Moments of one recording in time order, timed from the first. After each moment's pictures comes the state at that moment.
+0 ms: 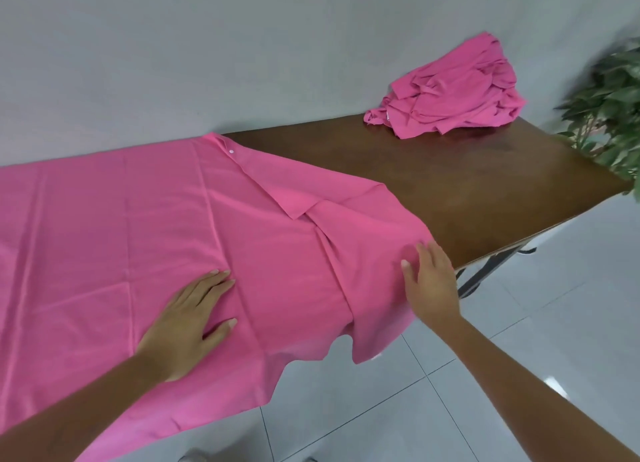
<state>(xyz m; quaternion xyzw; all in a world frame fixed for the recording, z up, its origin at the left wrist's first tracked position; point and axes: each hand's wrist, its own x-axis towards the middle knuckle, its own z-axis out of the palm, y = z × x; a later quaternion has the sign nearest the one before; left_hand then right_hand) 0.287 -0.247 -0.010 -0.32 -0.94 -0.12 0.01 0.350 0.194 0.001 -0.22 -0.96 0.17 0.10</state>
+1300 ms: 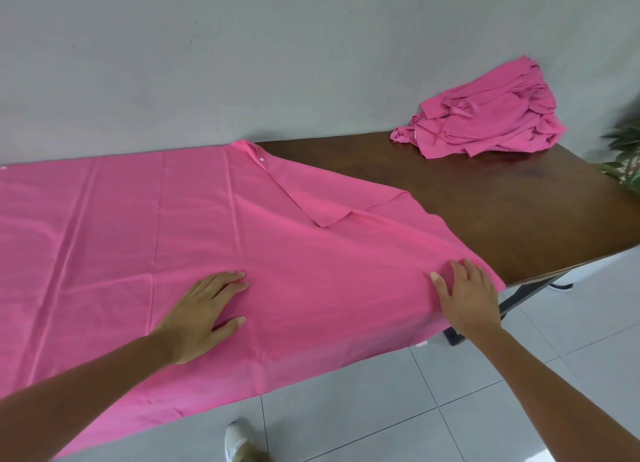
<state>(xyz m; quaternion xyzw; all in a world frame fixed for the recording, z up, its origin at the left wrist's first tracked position) 0.280 -0.244 -0.006 -0.32 -0.94 -0.14 -0.01 0.331 0.268 -0.006 -0.21 -0.98 0.06 0.02</state>
